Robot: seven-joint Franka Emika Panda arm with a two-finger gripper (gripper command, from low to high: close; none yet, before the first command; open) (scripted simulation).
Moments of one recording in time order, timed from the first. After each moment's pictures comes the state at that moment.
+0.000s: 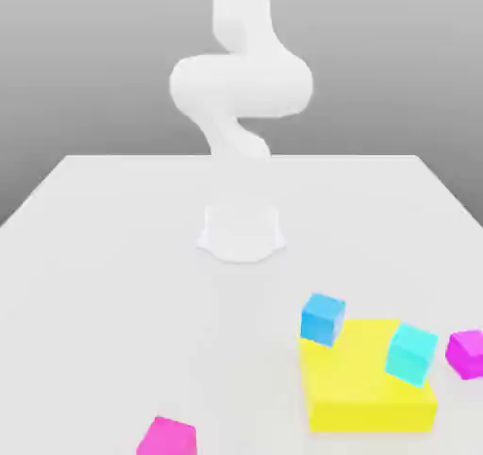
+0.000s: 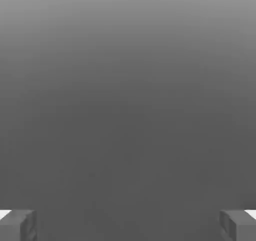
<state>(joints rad) -0.01 -0.71 0.00 -2.30 0.00 2.33 0.81</state>
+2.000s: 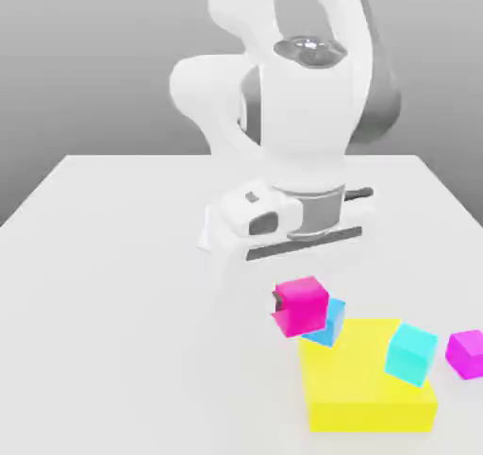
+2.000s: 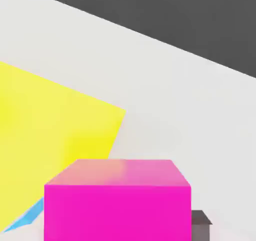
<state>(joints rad) 0.13 -0.22 0.10 -2.72 0.04 2.50 0.44</state>
